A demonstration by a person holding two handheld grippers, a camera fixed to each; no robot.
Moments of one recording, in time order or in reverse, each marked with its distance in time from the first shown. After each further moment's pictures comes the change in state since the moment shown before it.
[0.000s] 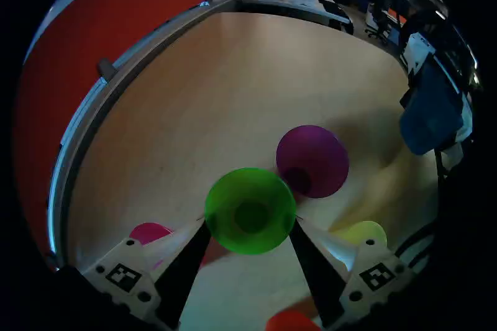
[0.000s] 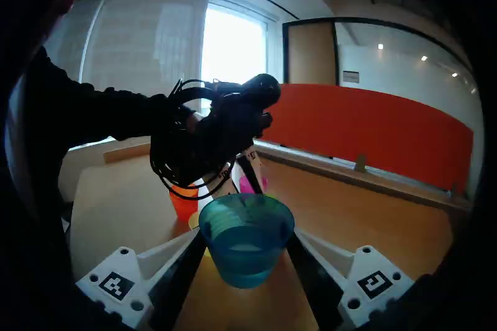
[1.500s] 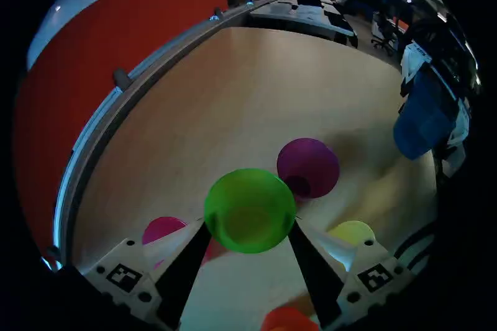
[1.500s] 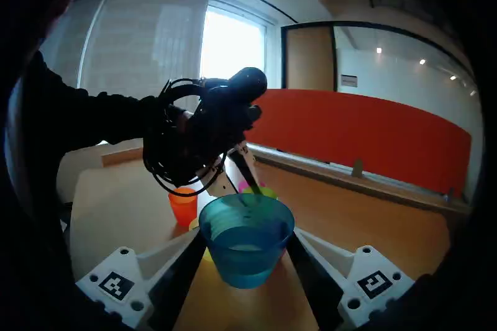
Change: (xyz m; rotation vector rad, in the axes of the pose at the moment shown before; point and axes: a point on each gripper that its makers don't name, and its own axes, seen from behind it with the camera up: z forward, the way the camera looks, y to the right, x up) left arm 0.009 -0.004 -0.030 0.055 0.076 -0.019; right arm 0.013 -0.004 -0.004 -0.018 0.017 -0.008
